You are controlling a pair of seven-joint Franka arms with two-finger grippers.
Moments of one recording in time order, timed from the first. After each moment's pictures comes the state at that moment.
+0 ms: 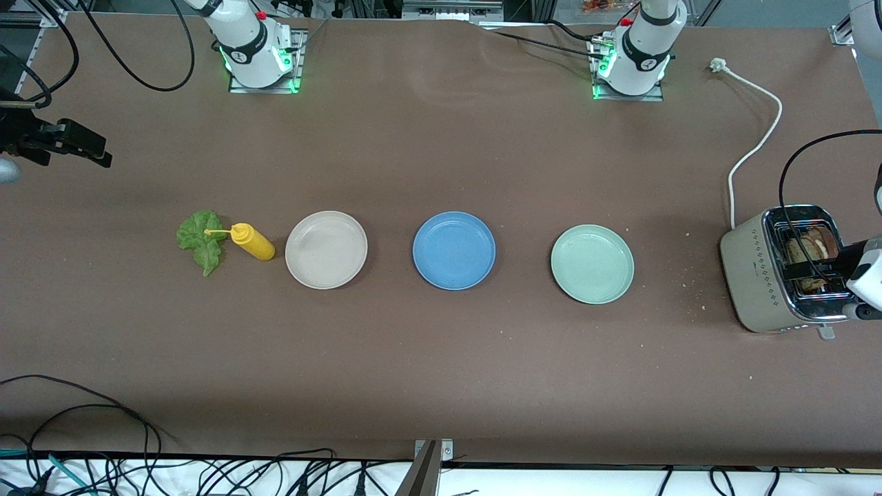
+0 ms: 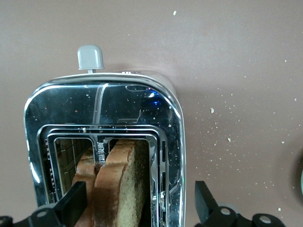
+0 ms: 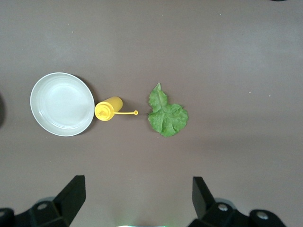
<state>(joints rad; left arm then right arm) 0.19 0.52 0.12 -1.48 0.04 1.88 0.20 0.00 0.03 -0.03 -1.54 -0.01 1.51 -0.01</state>
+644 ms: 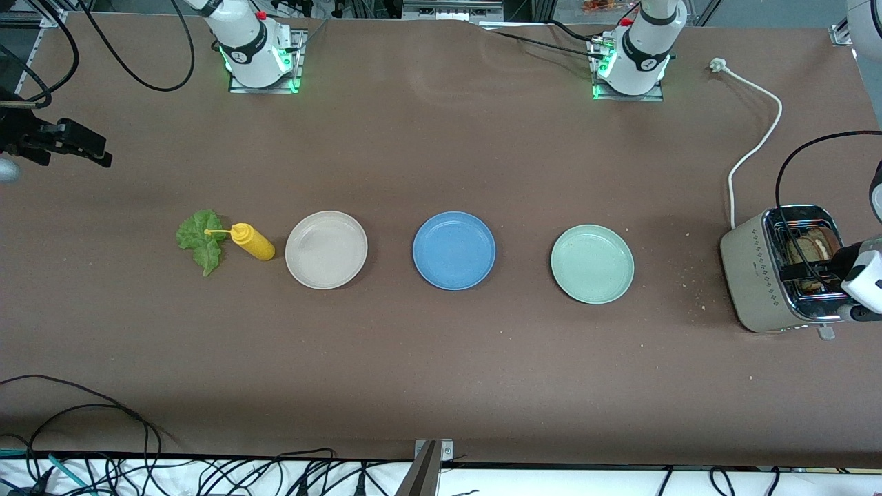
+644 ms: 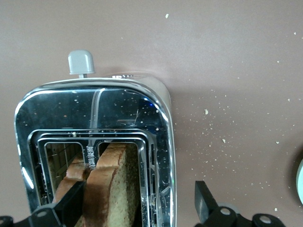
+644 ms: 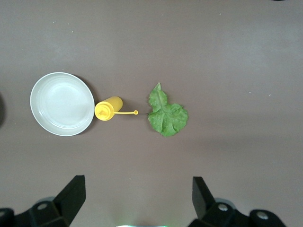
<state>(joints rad) 0.17 0.52 0.11 -1.48 0.04 1.88 0.20 0.00 0.03 -0.03 -1.54 -0.01 1.51 -0.01</state>
